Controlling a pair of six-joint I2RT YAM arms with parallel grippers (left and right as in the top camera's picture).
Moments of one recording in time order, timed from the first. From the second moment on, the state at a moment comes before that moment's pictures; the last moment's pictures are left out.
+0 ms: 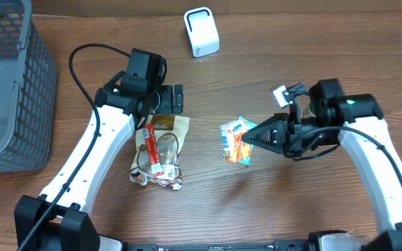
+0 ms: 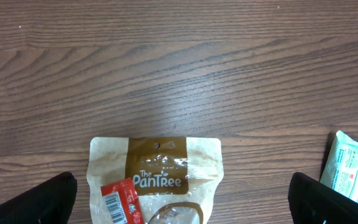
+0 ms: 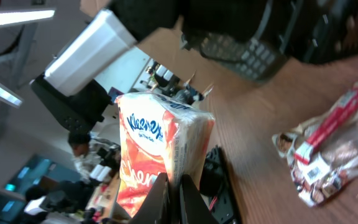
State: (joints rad) left arm -0.30 1.60 1.30 -0.74 -0.01 -0.26; right arm 0.09 1.45 1.19 -1.38 -1.54 -0.72
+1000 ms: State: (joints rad) left arm -0.30 1.60 1.30 -0.74 -0.01 -0.26; right arm -0.04 1.41 1.30 -1.22 -1.56 -0.22
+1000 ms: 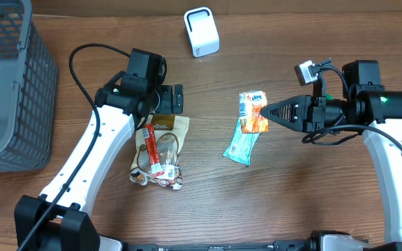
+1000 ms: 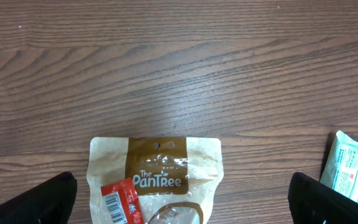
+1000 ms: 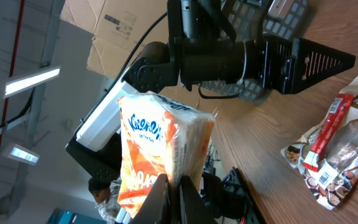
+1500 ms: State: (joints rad) left arm -0.30 1.60 1.30 -0.74 -0.01 -0.26; right arm -0.04 1.42 1.30 -0.86 -1.54 -0.25
